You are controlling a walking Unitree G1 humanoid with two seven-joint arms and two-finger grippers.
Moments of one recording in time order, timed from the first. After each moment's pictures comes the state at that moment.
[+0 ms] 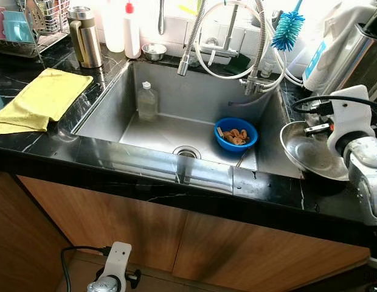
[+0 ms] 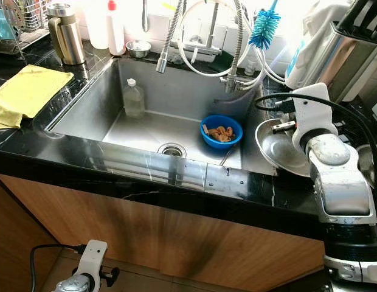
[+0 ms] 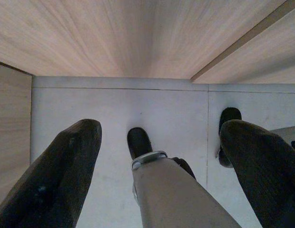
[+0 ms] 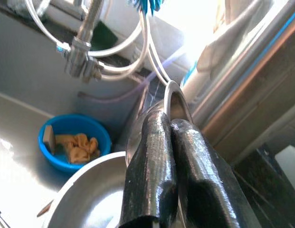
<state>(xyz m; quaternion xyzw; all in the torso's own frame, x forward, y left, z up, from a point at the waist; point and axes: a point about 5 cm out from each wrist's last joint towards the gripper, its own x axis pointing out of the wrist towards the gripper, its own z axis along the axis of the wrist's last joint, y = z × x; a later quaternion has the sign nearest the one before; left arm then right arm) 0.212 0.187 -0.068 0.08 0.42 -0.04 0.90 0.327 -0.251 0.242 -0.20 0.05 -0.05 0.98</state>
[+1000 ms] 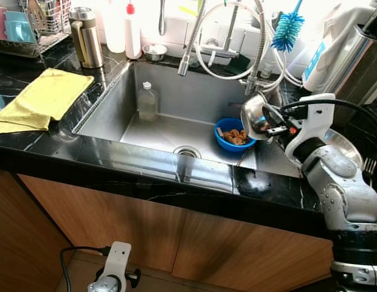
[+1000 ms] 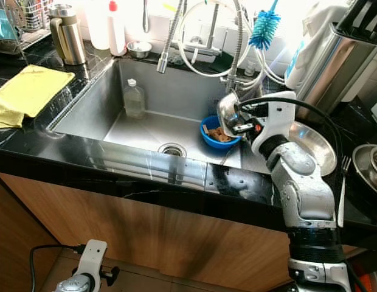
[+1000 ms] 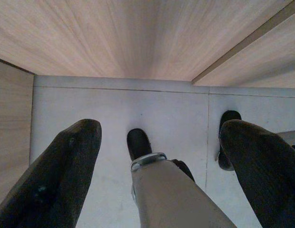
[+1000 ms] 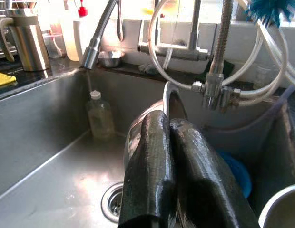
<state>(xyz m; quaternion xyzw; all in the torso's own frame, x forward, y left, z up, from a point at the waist) 0.212 0.187 -0.068 0.07 0.42 -0.04 0.90 0.334 -0.192 0.209 0.02 -0.01 0.16 0.99</state>
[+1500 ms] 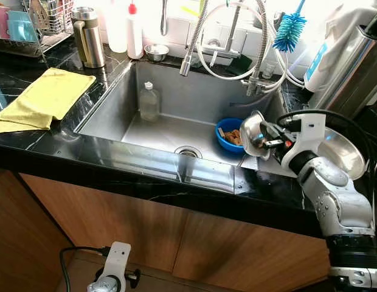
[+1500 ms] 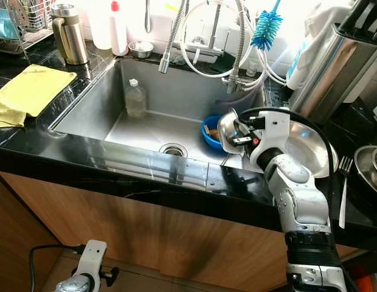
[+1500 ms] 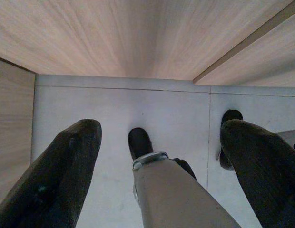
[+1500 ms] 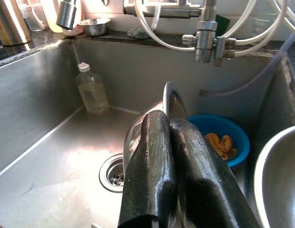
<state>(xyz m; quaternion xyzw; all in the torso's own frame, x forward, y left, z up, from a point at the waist) 0.212 0.189 -0.068 0.08 0.42 -0.04 0.90 0.334 -0.198 0.179 0.04 0.04 0.15 0.99</state>
